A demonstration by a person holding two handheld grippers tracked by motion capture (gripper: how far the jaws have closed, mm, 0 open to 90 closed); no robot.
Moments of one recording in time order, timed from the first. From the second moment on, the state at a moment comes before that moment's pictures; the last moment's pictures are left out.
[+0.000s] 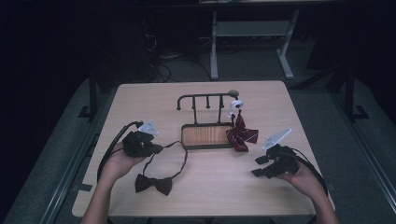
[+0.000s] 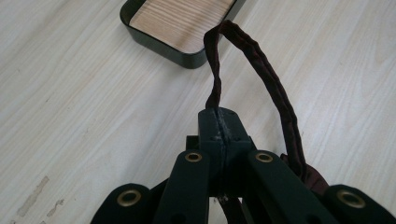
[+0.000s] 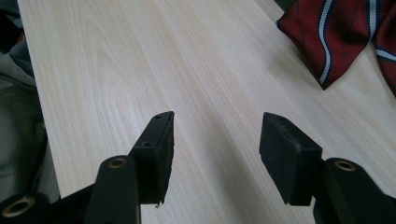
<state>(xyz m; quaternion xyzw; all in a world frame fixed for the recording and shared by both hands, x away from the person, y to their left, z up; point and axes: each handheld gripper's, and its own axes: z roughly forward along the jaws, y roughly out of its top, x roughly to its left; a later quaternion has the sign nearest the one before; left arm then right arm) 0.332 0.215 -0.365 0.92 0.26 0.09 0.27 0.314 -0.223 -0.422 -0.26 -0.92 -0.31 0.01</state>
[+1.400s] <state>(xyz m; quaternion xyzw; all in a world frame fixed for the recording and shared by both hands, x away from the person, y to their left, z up) 0.331 0.211 -0.307 0.94 0.21 0.08 0.27 0.314 -0.232 -0.414 -0.28 -0.91 -0.32 -0.01</state>
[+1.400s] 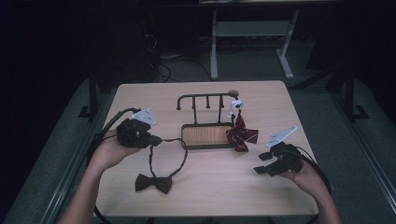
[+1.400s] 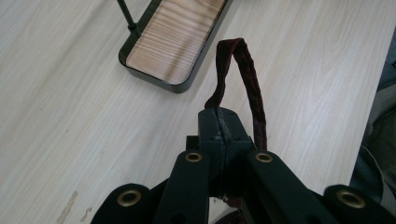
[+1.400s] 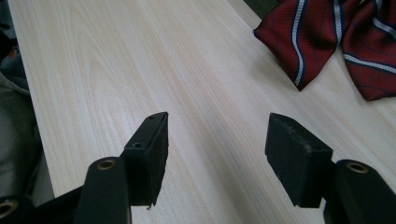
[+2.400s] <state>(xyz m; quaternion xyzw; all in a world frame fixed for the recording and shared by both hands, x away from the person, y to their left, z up) 0.357 0.210 -0.282 0.94 0.21 0.06 0.28 0.311 -0.233 -0.411 -0.27 -0.91 -0.32 -0.01</state>
